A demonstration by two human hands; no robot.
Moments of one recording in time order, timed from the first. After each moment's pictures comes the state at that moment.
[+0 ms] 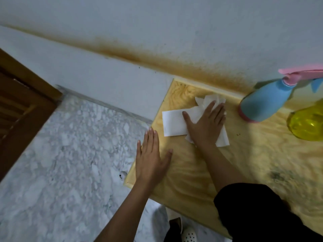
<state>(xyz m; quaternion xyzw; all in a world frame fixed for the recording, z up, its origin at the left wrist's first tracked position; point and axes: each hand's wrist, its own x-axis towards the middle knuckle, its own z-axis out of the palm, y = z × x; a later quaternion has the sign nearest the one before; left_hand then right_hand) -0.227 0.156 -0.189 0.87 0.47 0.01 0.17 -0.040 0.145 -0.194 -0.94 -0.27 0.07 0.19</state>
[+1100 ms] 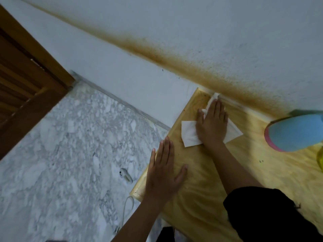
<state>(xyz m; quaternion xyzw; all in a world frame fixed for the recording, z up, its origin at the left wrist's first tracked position) -0.228 0.155 -0.202 0.87 0.45 0.07 0.18 -0.029 0.210 -0.198 -0.90 -0.39 0.08 0.17</state>
